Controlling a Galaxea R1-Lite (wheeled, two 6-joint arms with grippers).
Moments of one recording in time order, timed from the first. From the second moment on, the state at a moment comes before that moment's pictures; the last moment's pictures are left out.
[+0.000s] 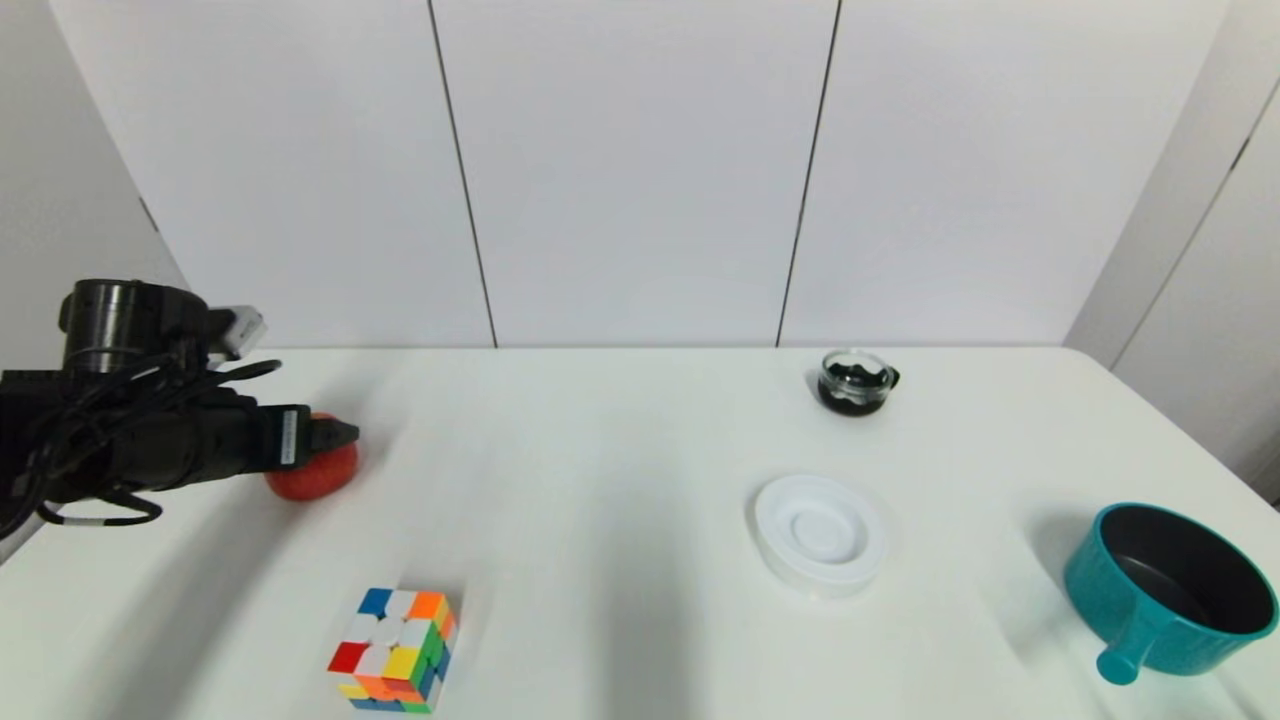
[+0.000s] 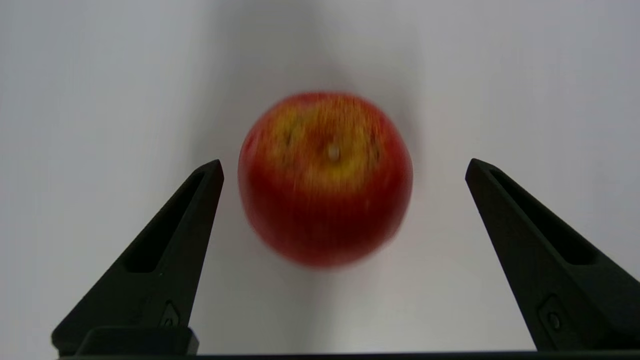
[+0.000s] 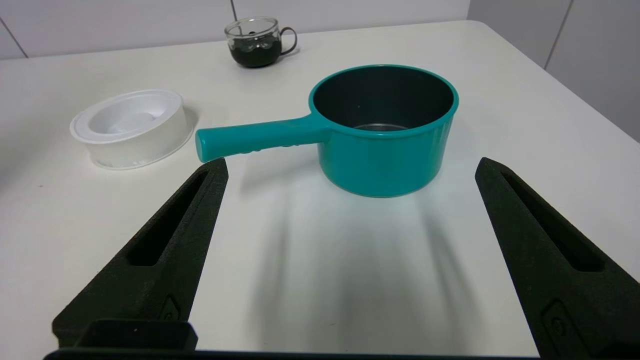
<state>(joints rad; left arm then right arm) 0.00 1.67 -0.86 -0.15 0.00 -0.02 0.00 0.00 0.00 -0.03 -0.04 0.07</state>
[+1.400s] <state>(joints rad) 0.00 1.73 -0.93 -0.13 -0.02 -0.01 0.00 0.00 0.00 -0.03 -0.04 0.07</state>
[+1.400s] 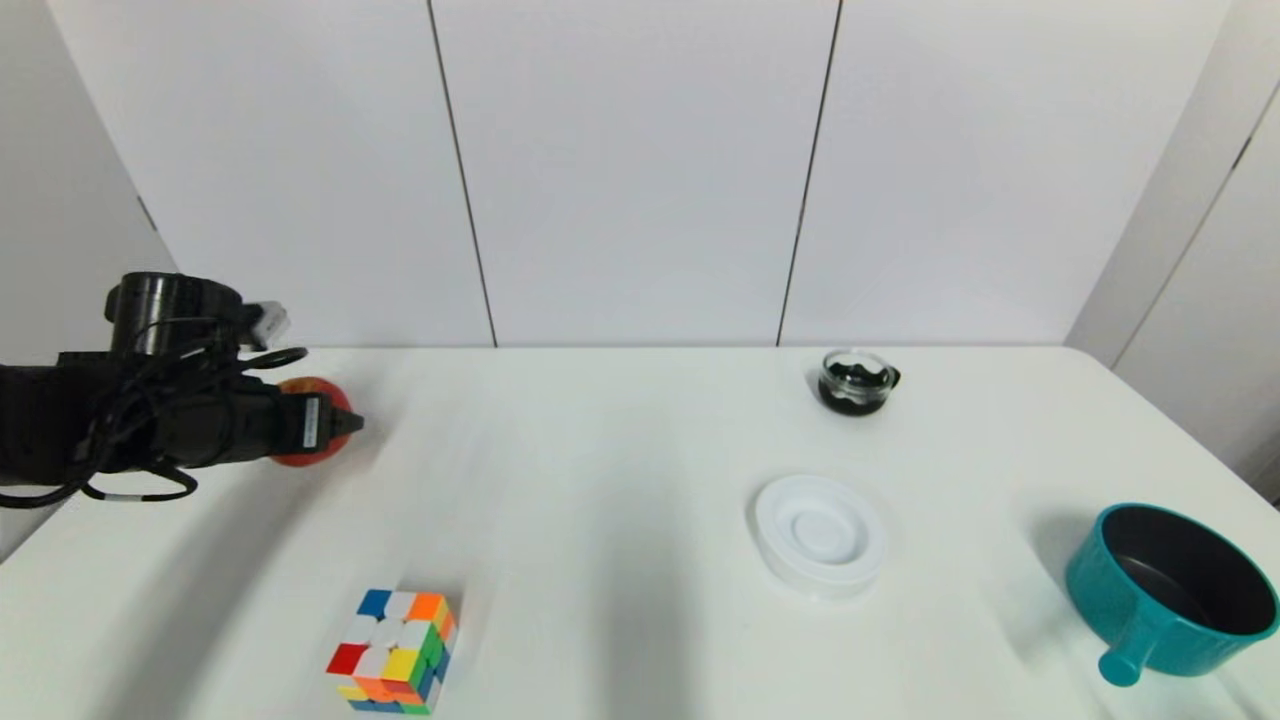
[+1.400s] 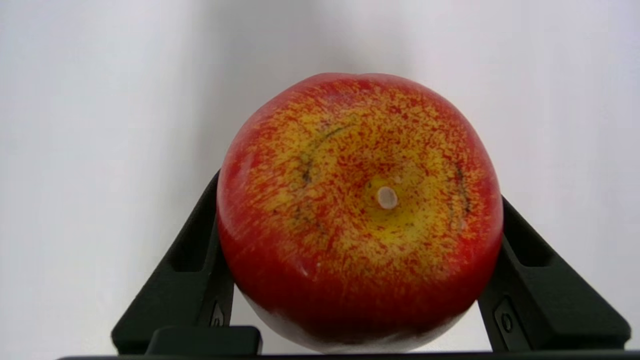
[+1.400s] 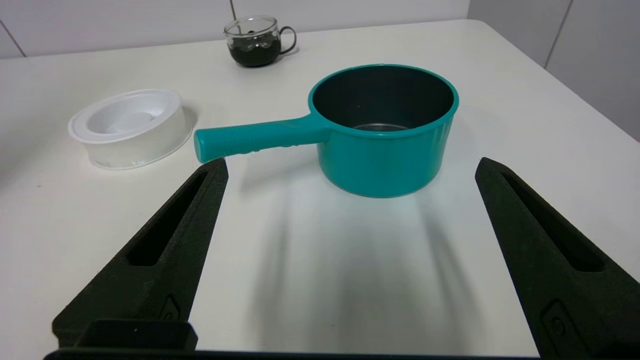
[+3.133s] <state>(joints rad) -0.07 1.21 -0.49 0.11 -0.13 -0.01 0.00 0.00 0.00 -0.03 -0.04 0.07</state>
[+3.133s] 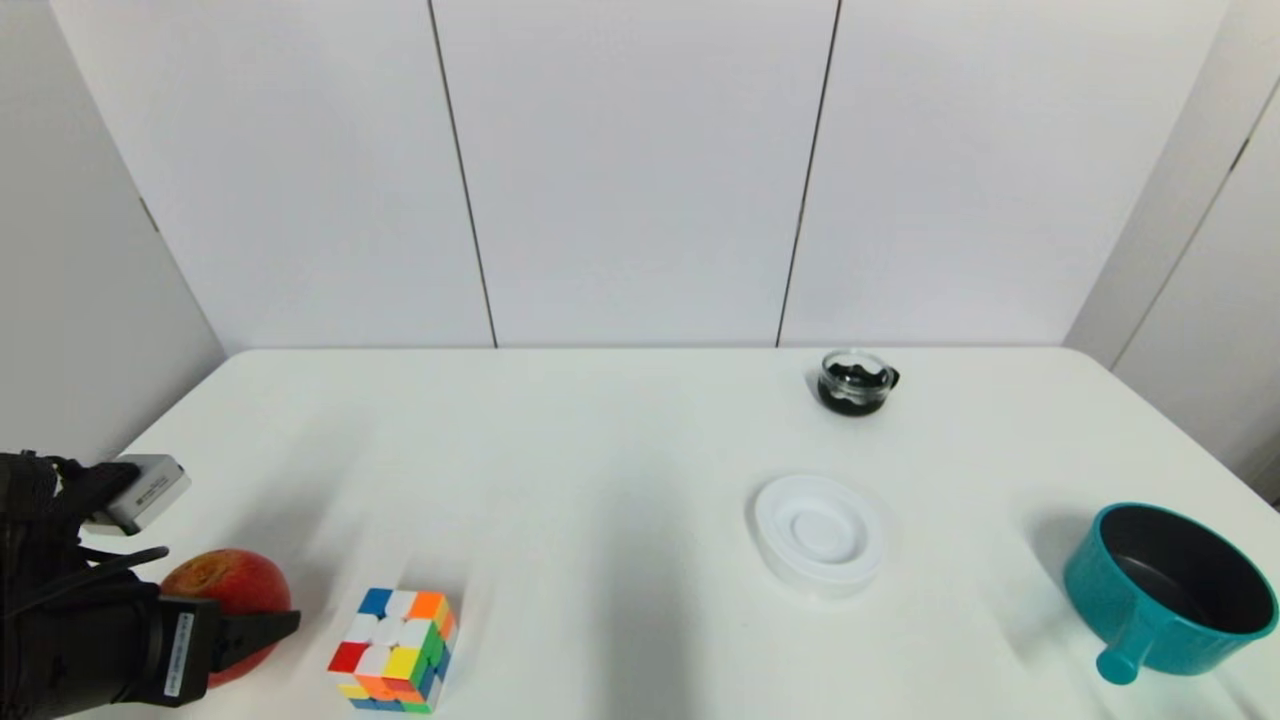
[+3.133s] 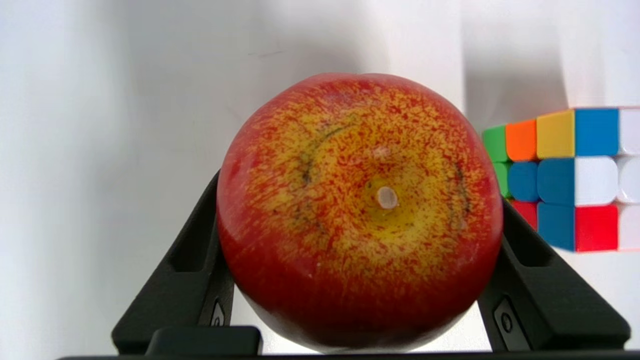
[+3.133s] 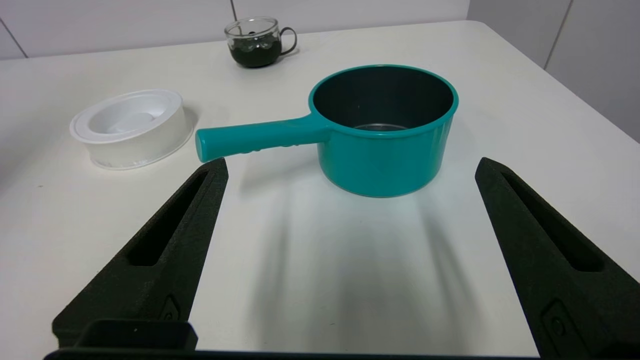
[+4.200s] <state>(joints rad) -0.07 1.09 -0.48 0.09 -0.13 0.01 0.00 0.00 0.00 -0.03 -0.04 0.07</state>
